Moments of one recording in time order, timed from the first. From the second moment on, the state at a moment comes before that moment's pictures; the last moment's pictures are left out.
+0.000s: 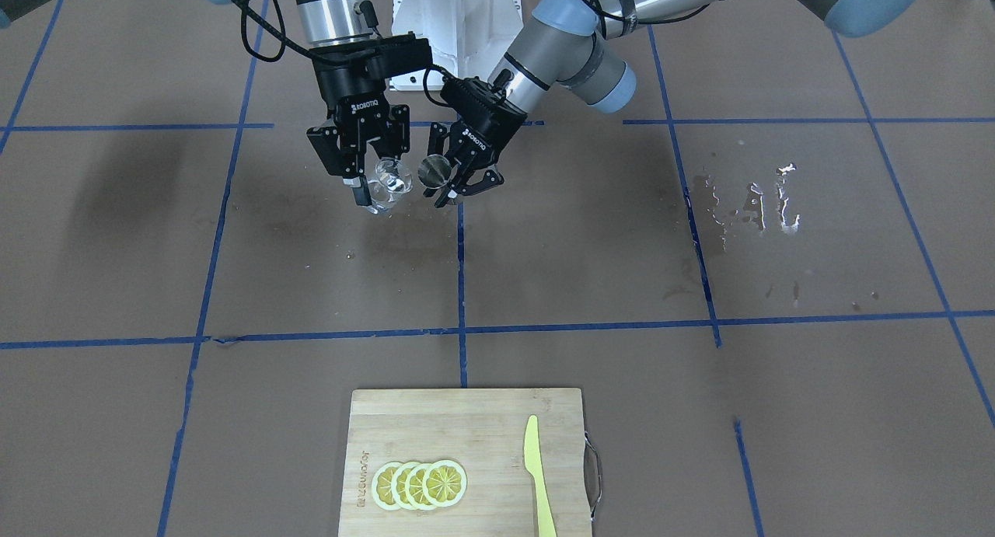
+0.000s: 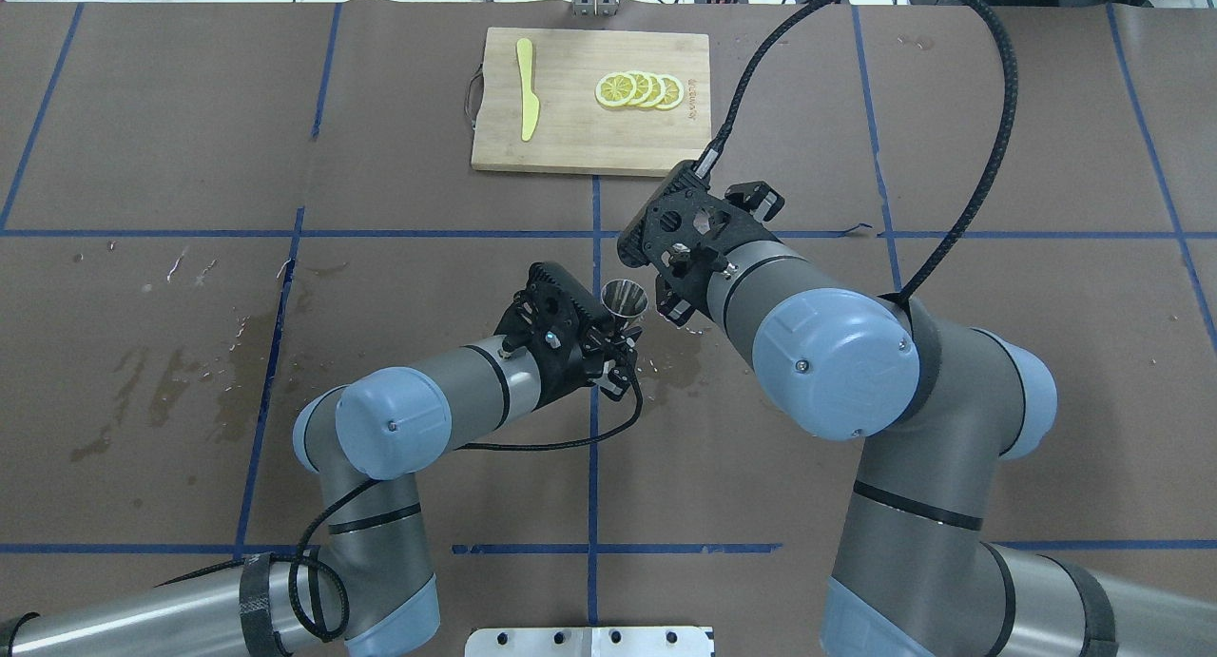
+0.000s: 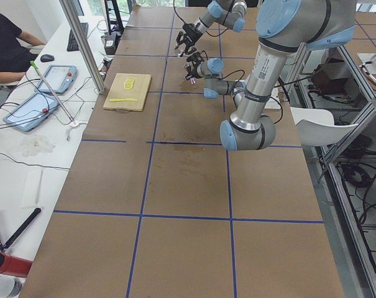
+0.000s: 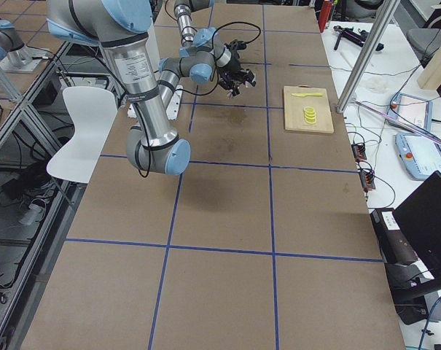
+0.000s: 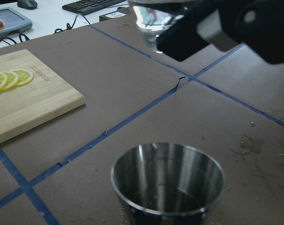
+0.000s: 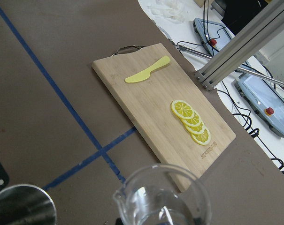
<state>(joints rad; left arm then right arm) -0.33 -2.18 -1.54 -2.54 -1.39 -0.57 0.41 -1.06 2.01 -1.43 1.18 0.30</state>
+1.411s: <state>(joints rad) -0.33 -2.18 -1.53 -2.54 -1.39 -0.56 0.32 -1.04 1.99 -1.46 1.02 0.12</state>
